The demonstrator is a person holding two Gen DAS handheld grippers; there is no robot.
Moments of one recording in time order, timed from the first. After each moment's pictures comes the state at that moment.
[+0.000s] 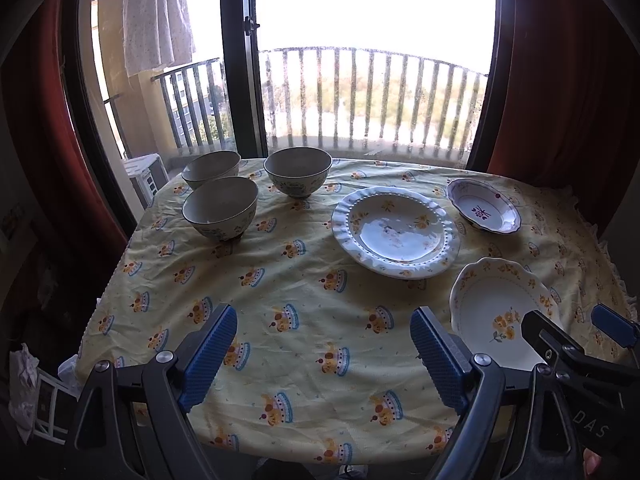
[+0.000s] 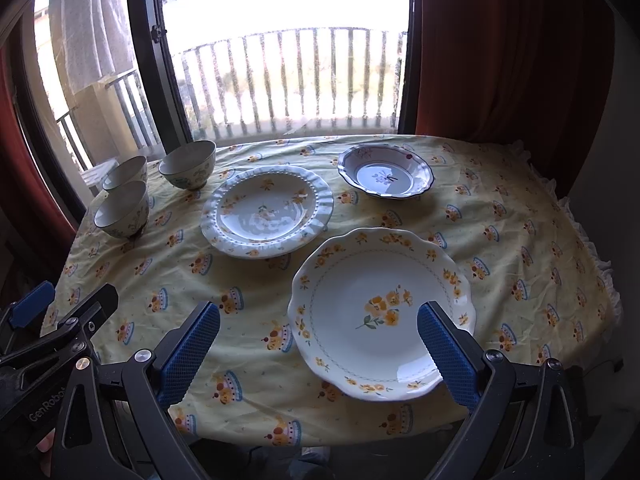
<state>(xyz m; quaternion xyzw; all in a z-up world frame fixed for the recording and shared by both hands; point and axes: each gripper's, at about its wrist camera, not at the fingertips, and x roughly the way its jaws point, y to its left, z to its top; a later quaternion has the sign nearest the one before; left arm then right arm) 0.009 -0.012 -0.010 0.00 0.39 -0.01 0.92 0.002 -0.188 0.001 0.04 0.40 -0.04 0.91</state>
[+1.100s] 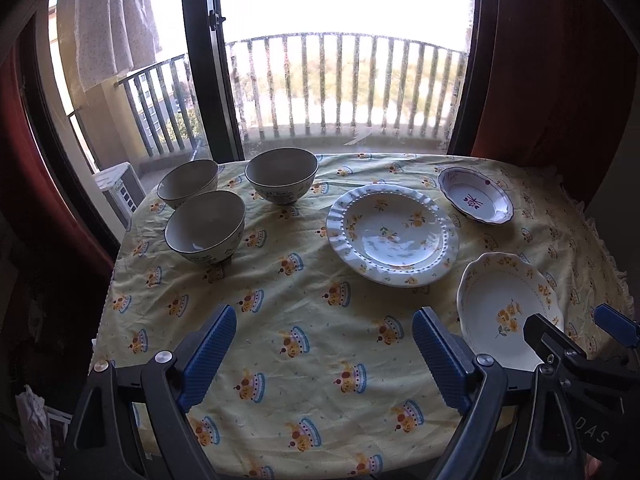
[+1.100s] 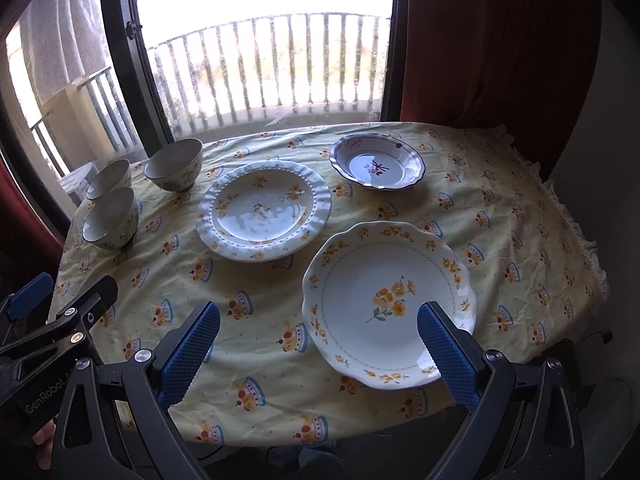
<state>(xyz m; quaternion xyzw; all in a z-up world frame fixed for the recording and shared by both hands) 0.056 0.005 0.002 0.04 0.42 -0.08 0.90 0.021 -0.164 0.016 0.06 0.43 -0.10 0.89</state>
